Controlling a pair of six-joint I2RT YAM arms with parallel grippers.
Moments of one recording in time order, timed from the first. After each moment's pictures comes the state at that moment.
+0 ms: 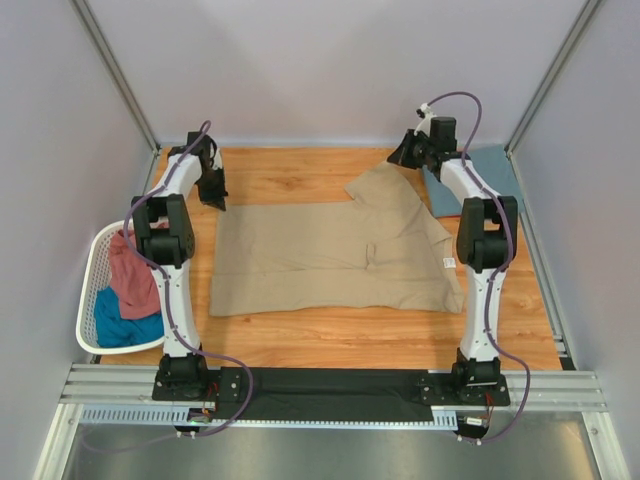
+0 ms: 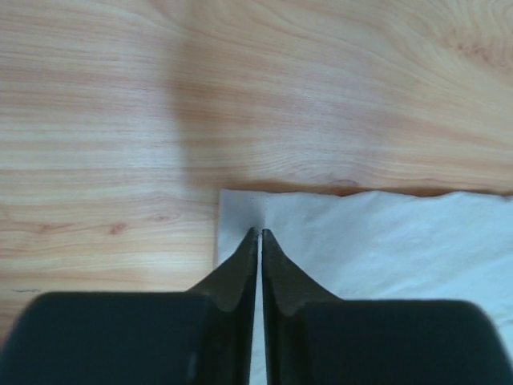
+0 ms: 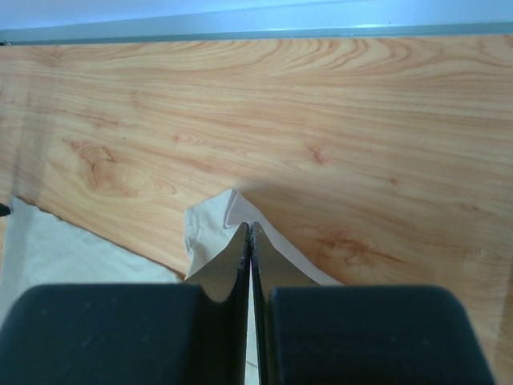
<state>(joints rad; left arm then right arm) 0.04 2.33 1.99 -0.89 0.11 -0.13 0.06 2.33 1.95 -0.16 -0.48 0.34</state>
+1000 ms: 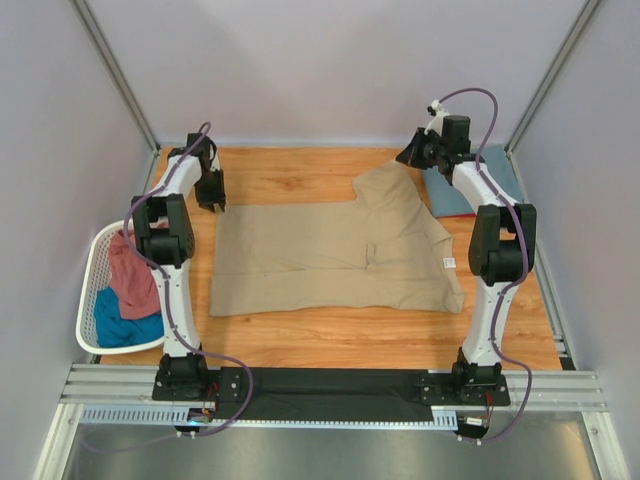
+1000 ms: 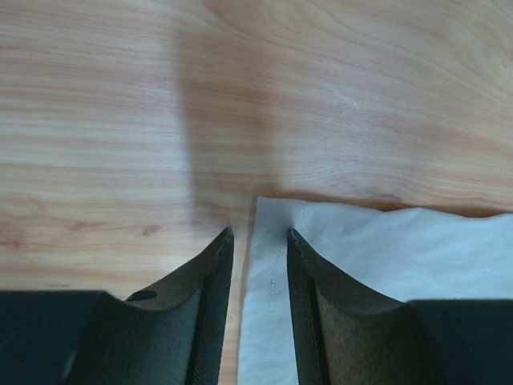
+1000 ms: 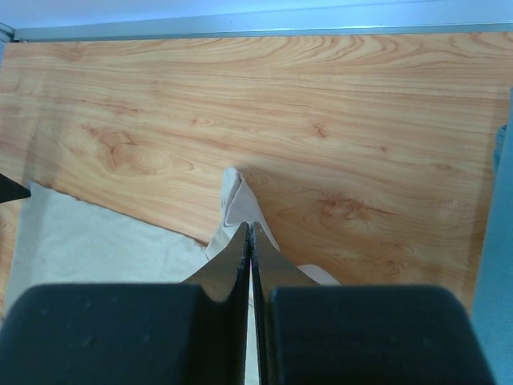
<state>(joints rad) 0.05 2.32 1.98 -0.88 0.03 -0.12 0.04 2.13 1.75 -0.14 -0.48 0.31</state>
